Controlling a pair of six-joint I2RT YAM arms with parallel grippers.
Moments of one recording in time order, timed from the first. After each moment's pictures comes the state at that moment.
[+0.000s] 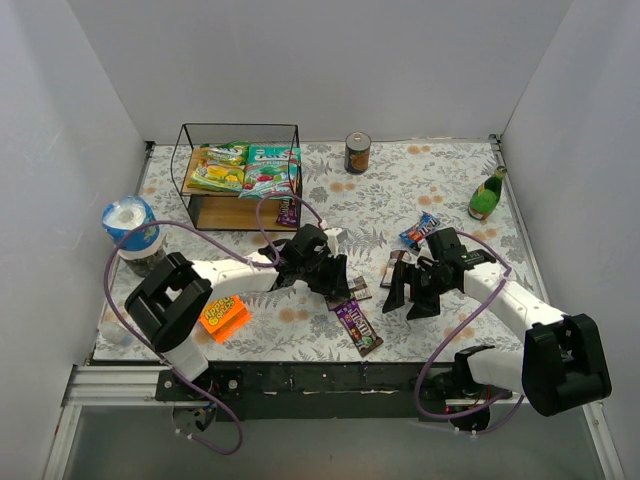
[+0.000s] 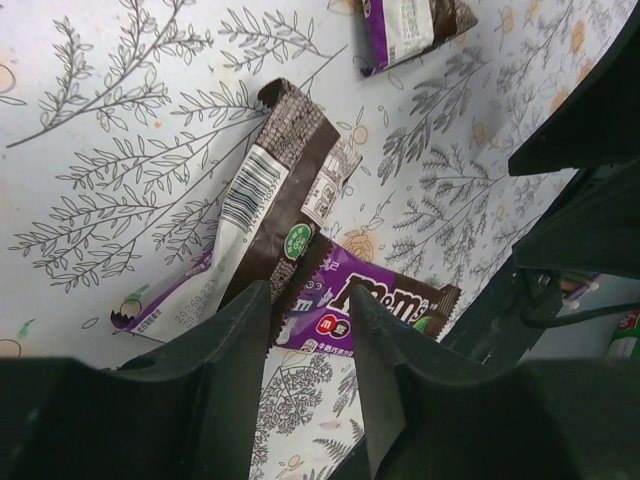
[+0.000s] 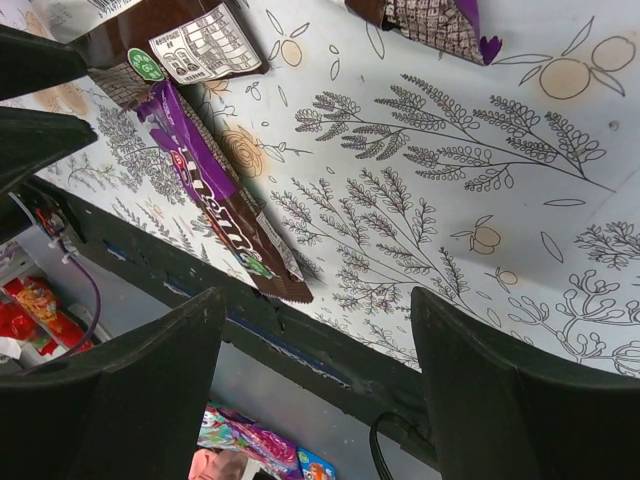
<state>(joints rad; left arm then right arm) -0.82 1.64 0.89 -0.04 0.34 -0.55 0.32 1.20 0.64 -0.72 -0.51 0.43</state>
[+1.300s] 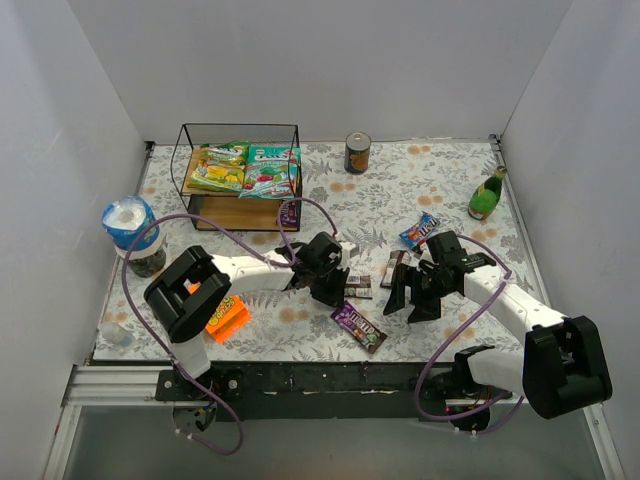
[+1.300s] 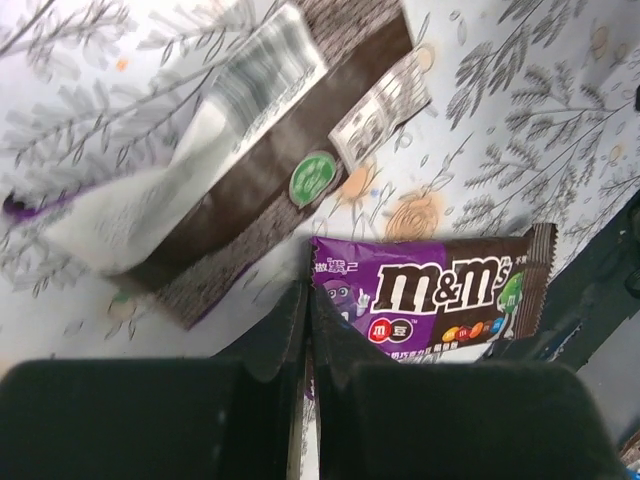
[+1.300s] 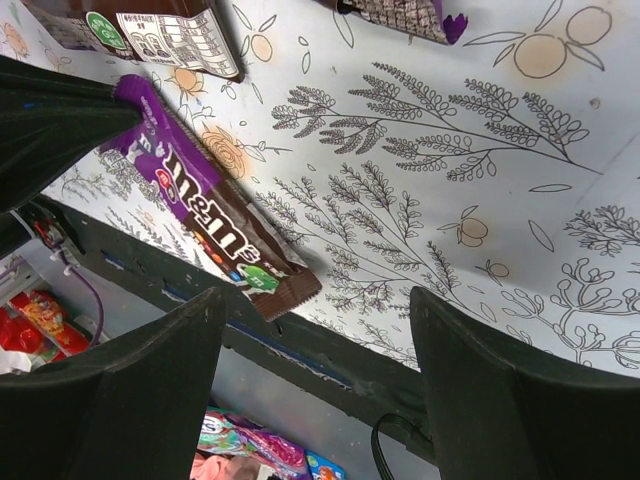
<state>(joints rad) -0.89 1.77 0.99 -0.20 0.32 -0.40 0.32 1.18 0.61 -0.71 -0.49 0.47</state>
